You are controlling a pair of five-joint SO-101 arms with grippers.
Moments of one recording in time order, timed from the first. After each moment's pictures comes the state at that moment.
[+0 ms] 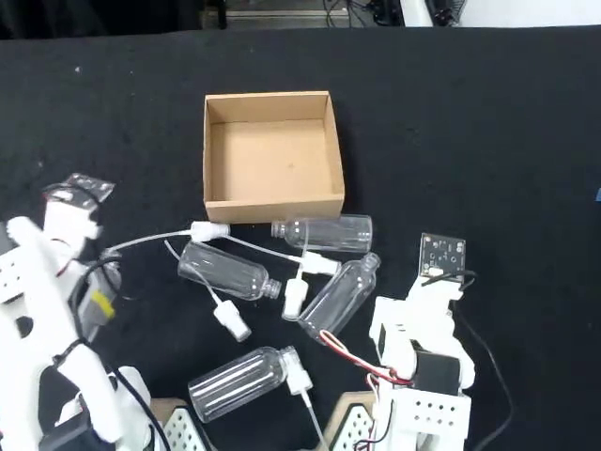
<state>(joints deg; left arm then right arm) -38.2 -34.2 35.9 91.0 -54.3 9.6 -103.1 96.7 74.3 -3.3</state>
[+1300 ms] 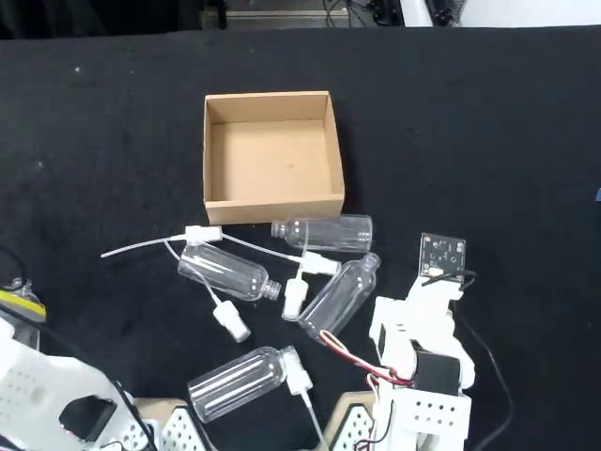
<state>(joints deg) -66.5 10.2 8.5 78.9 -50.8 9.6 -103.1 96.7 74.3 -3.3</state>
